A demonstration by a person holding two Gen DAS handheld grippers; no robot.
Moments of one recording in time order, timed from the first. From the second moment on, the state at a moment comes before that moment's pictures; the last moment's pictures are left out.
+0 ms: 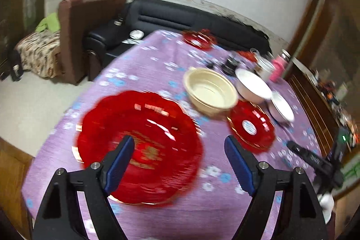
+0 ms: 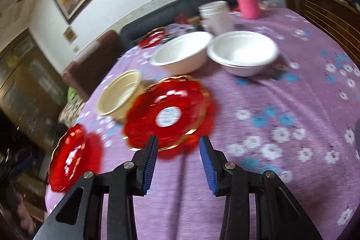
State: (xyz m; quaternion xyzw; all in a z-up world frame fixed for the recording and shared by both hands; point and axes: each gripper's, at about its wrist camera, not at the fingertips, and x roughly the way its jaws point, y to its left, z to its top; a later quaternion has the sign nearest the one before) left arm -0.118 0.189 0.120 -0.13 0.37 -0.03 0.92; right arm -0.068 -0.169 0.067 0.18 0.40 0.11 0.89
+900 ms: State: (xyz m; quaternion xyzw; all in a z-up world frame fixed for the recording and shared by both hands) left arm -0.058 0.046 0.043 -0.10 0.50 -0.13 0.85; right arm -0.069 -0.220 0.021 0.20 0.53 0.12 0.81
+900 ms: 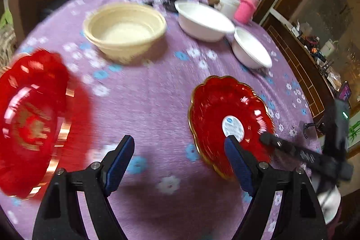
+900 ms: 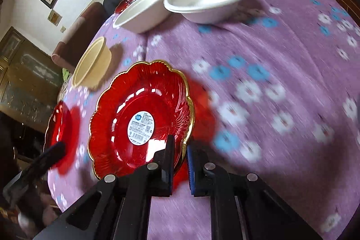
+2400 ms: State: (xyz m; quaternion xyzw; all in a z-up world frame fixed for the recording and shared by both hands) left arm -0.098 0.176 0.117 -0.15 0.38 -0.02 0.91; right arm -0.094 -0.055 0.113 0.11 0.44 0.23 0.86
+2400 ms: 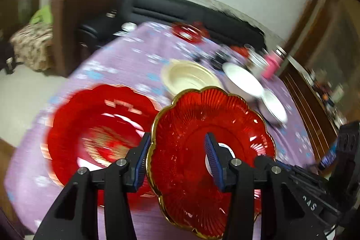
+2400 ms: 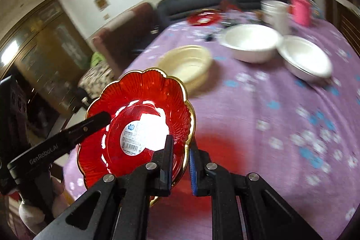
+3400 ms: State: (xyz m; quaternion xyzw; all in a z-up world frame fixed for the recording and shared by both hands) left arm -0.053 0.293 0.049 -0.18 0.42 0.08 0.89; right arm -0.033 0.111 0.051 -0.02 0.46 0.26 0.85
